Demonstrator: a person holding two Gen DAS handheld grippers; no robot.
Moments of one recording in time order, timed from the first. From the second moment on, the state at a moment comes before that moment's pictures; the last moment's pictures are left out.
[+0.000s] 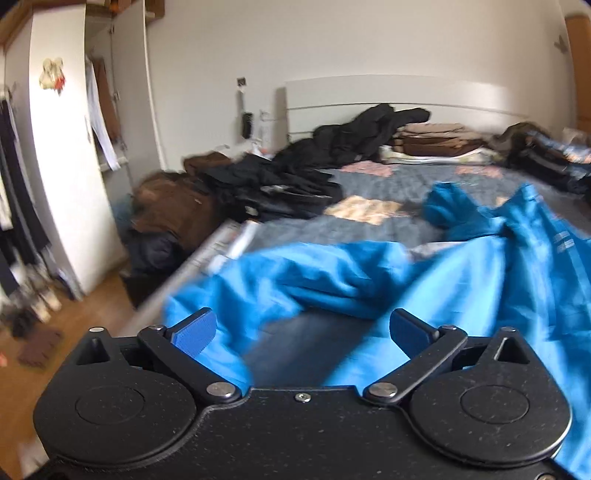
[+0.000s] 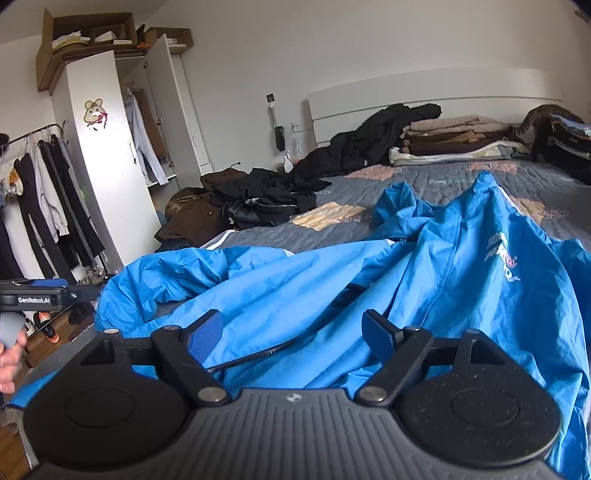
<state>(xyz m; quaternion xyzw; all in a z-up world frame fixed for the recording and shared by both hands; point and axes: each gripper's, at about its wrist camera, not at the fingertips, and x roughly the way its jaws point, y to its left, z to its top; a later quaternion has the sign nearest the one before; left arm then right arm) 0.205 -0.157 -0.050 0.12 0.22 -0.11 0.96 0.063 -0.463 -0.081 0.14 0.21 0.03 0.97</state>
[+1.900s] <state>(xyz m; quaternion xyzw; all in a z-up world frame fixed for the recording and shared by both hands) 0.258 -0.230 0.000 0.27 0.20 -0.33 0.88 0.060 -0.483 -0.071 0.19 0.20 0.06 0.96</state>
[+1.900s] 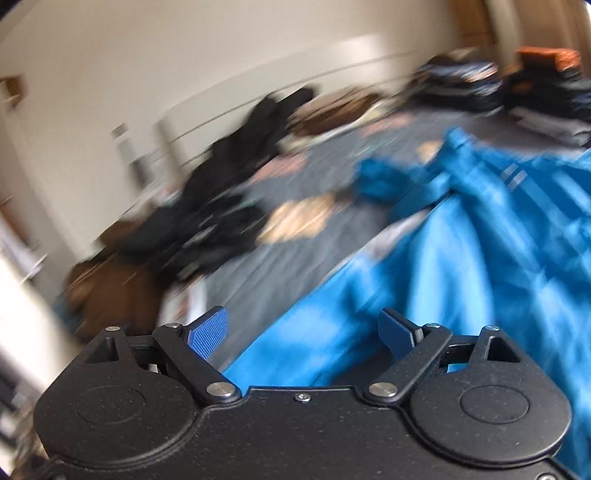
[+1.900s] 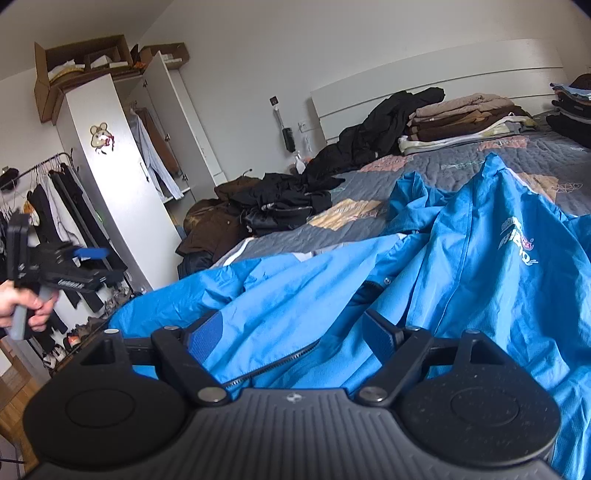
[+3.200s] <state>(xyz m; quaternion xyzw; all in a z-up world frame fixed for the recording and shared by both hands) 0.484 -0.429 -0.069 0.17 0.20 -0.24 0.93 0.039 -0.576 -0.103 0.26 0.21 -0.02 0.94</state>
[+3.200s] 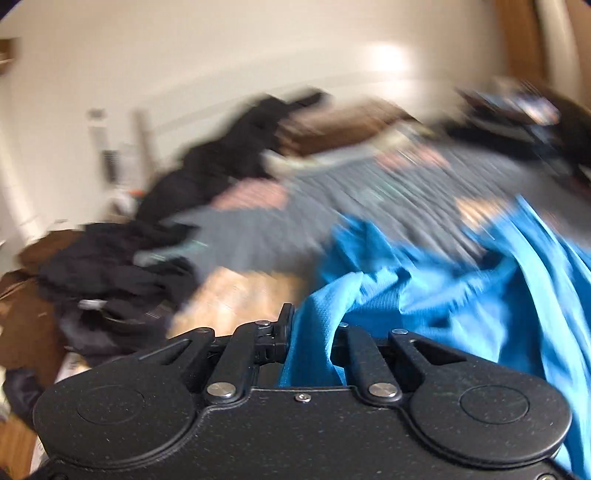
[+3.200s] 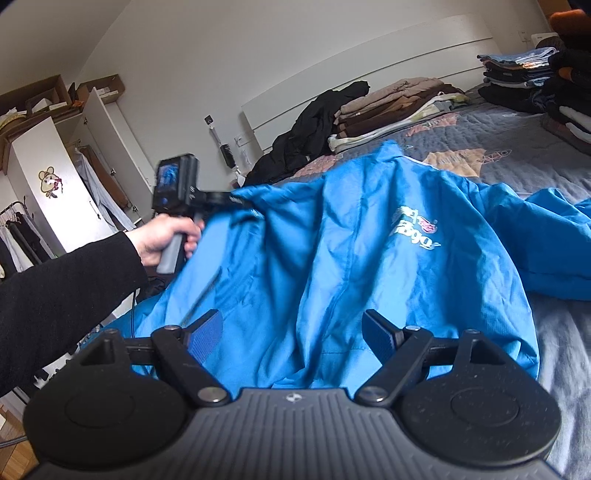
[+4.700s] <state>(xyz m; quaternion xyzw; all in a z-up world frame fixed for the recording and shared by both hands) 0.080 -0.086 -0.178 0.55 0.15 -0.29 0.77 -0.034 -0.396 -0.087 0.13 0.29 0.07 0.94</state>
